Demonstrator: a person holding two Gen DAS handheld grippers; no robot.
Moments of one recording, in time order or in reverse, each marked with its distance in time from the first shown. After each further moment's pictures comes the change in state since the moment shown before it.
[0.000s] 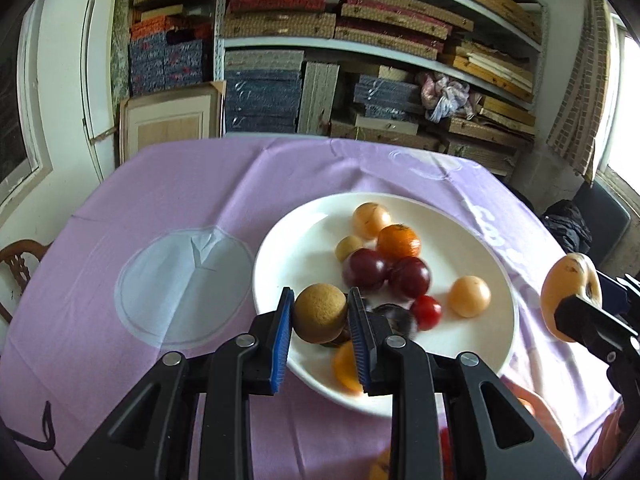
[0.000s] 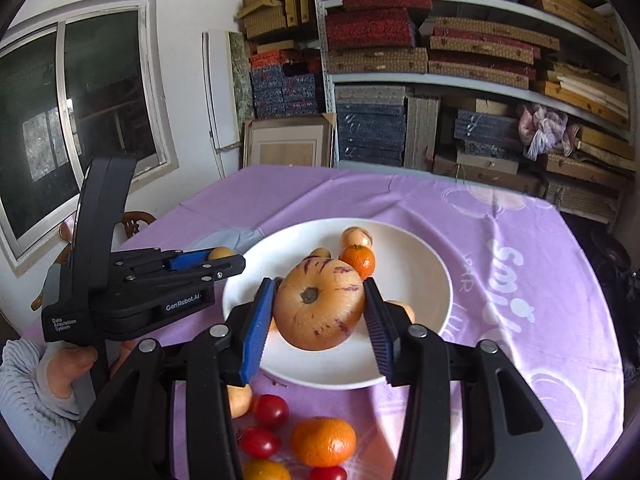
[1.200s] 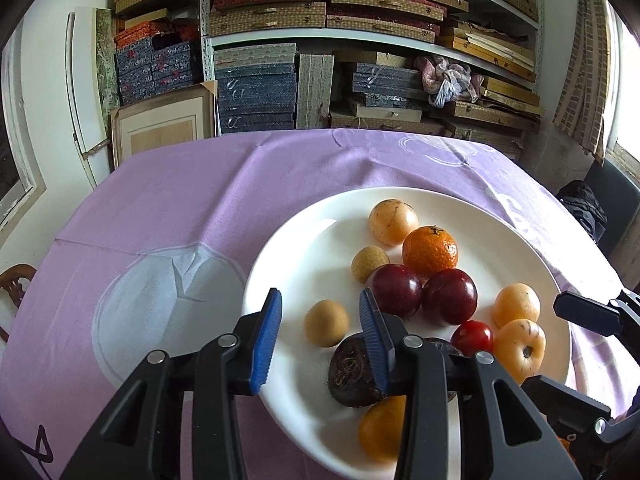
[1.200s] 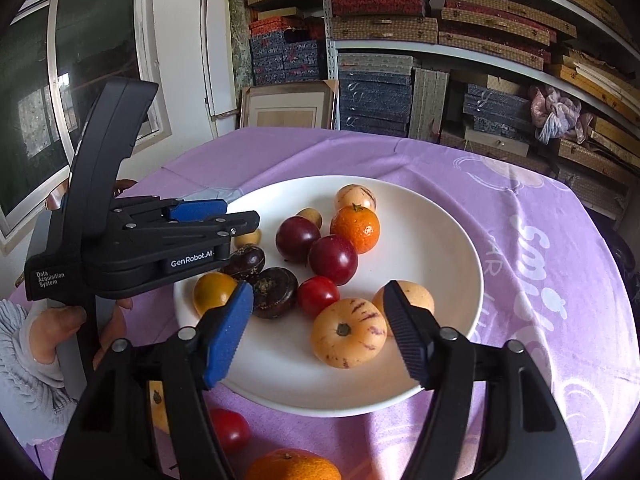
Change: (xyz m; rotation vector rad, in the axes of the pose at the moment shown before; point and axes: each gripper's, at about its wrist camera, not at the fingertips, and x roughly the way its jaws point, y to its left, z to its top) left arm 0.054 0.001 0.016 0.073 0.003 0.026; right arm 0.063 -0.012 -0.022 -0.033 0.074 -0.003
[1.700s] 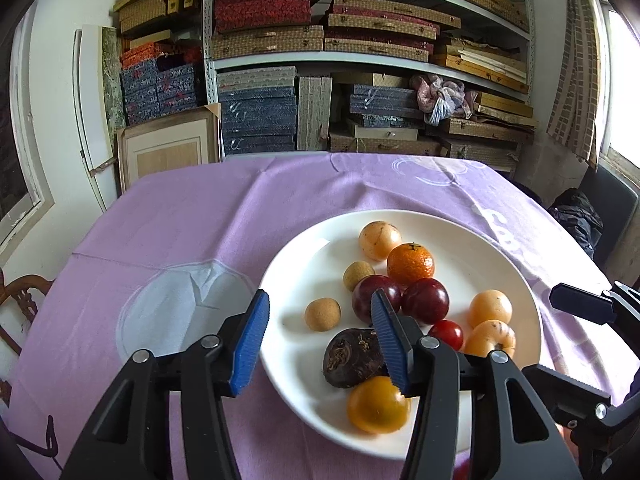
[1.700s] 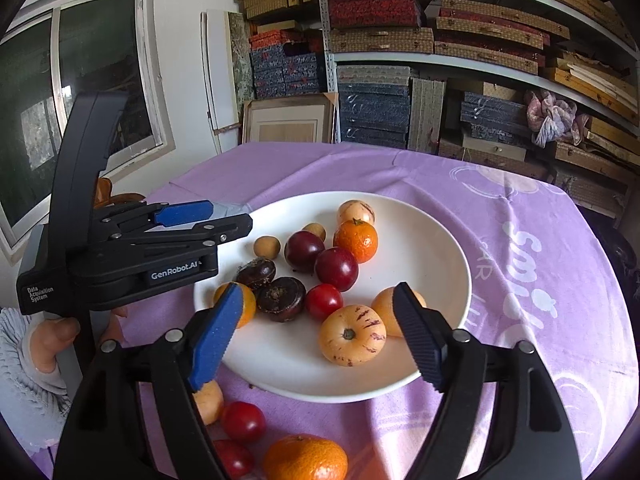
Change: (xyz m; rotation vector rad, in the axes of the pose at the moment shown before) left arm -0.046 -0.005 -0.001 0.016 -0.077 0.012; right arm -0.036 0.005 0.004 0.026 -0.048 0.015
